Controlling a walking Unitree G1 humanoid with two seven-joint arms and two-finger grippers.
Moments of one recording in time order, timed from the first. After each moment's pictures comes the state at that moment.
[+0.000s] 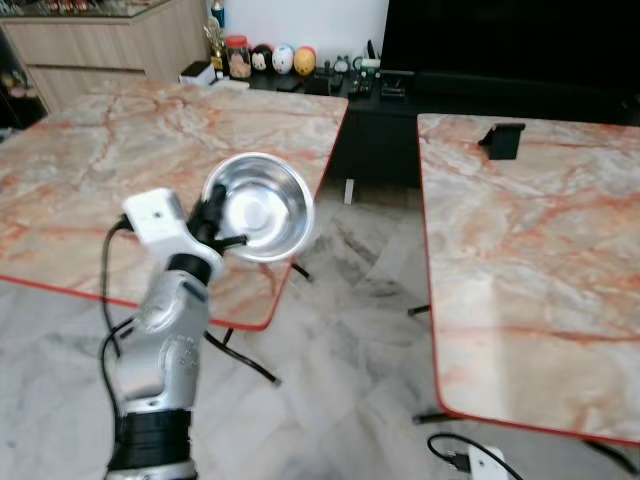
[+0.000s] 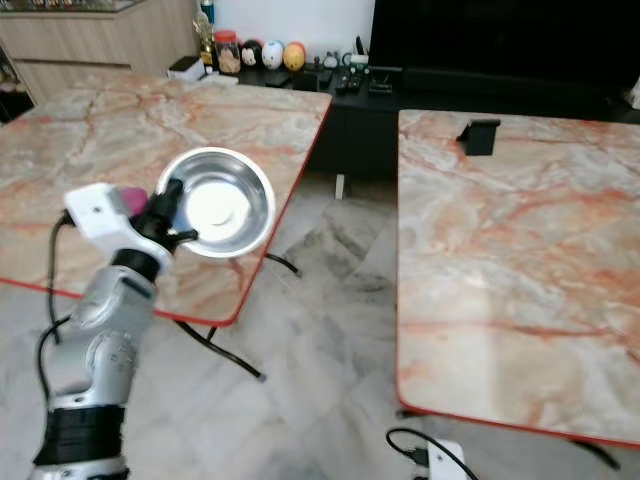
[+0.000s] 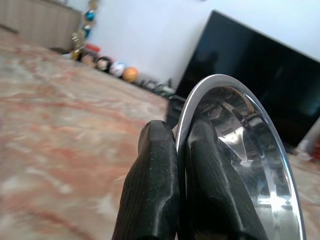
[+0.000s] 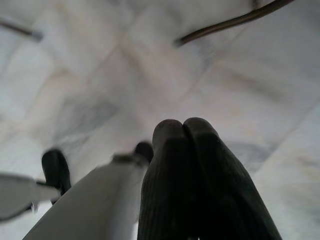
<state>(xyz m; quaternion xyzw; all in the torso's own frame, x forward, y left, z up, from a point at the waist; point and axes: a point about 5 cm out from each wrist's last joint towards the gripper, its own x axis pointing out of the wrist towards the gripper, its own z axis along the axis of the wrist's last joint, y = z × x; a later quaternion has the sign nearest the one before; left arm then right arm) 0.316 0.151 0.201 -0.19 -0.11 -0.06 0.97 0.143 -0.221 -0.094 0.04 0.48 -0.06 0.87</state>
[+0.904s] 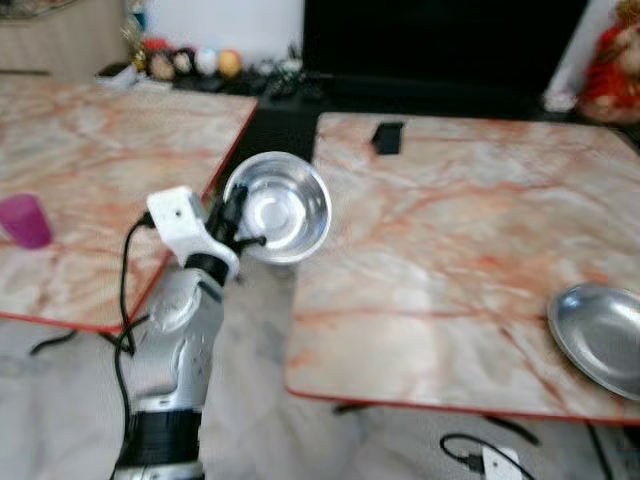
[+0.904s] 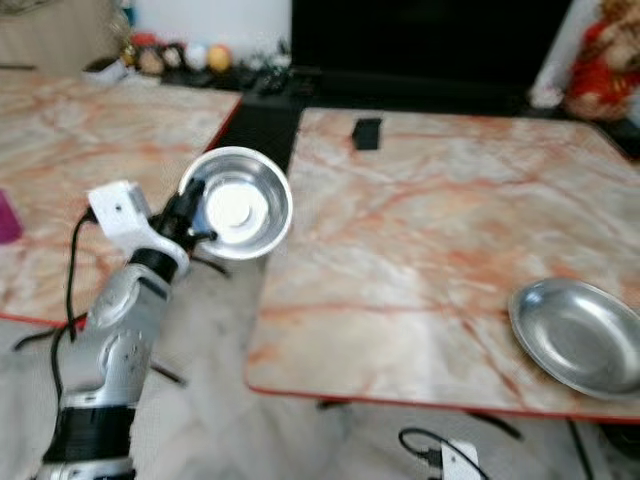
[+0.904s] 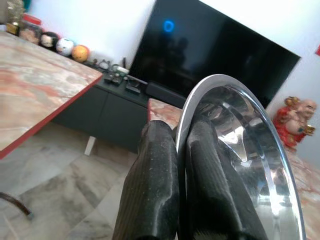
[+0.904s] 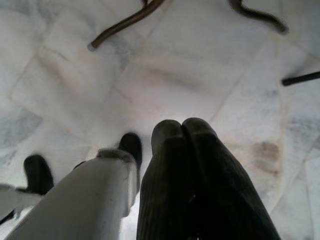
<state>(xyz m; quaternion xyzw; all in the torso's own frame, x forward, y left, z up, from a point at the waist) 0.317 0.159 0.200 -0.18 -0.11 -0.05 0.98 0.143 -0.217 -0.095 0.05 0.48 -0.06 0.87</state>
